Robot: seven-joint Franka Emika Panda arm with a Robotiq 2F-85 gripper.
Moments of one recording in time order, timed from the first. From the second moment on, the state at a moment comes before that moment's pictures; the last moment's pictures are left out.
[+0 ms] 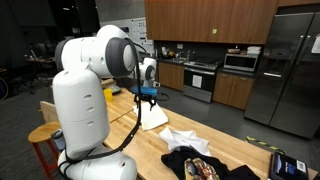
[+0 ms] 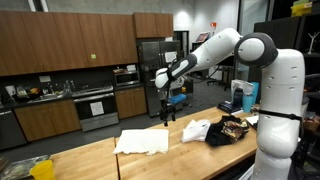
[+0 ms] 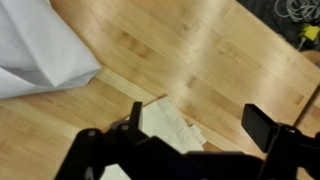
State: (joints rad) arm 0.19 0.09 0.11 -2.08 0.12 1.96 -0.14
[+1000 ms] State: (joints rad) arm 0.31 0.24 0.16 -2.03 -0.18 2.25 0.37
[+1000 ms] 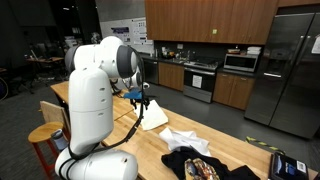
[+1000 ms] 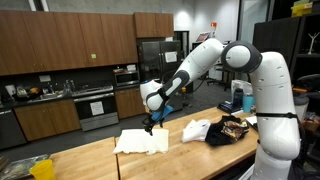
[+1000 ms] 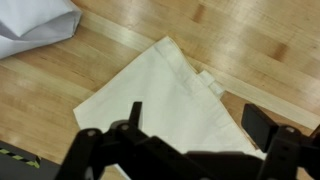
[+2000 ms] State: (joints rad) arm 0.39 0.55 0.00 -1.73 -0.61 2.30 0.93
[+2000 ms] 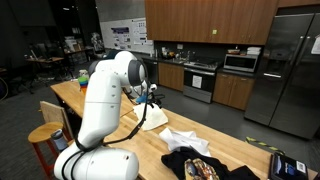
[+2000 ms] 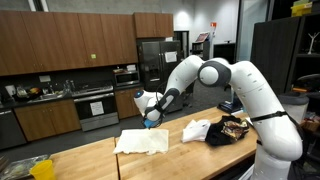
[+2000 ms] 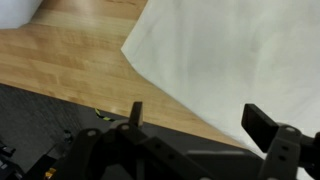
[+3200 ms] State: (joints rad) arm 0.40 0.65 0.01 -1.62 -0.54 2.32 0.93
